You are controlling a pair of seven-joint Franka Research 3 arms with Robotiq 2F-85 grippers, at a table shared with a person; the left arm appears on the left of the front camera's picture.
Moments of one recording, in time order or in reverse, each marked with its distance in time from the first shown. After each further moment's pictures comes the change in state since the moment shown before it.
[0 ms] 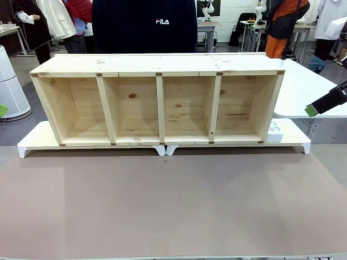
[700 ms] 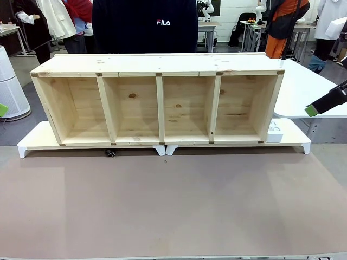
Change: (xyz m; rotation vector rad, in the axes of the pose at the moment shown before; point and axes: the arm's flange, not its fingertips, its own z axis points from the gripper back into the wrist) left arm 0.000 0.000 0.000 0.000 0.000 0.000; right arm 0.000 0.000 0.000 0.000 0.000 0.000
